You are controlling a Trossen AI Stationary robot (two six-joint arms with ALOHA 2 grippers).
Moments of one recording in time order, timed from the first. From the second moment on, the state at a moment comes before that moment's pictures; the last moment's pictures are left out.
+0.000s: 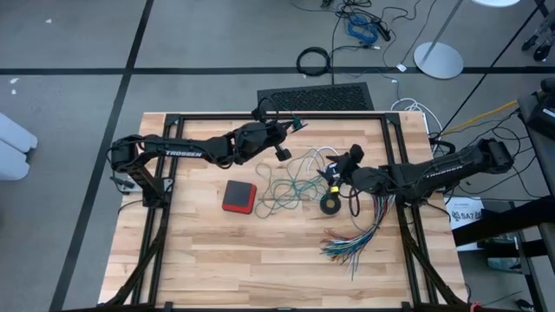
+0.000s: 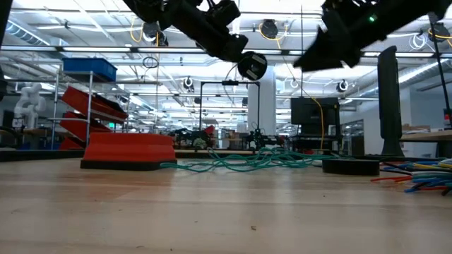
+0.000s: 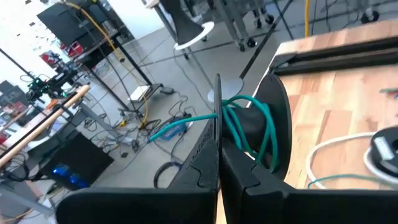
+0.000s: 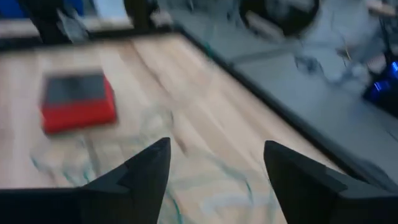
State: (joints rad) left arm 0.20 1.66 1.17 0.26 -0.50 0.40; right arm 0.15 1.07 0.59 0.03 0.70 0.21
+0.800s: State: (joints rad) left arm 0.14 1.66 1.17 0.43 -0.27 0.35; right arm 0.01 1.61 0.41 1.46 0.40 -0.01
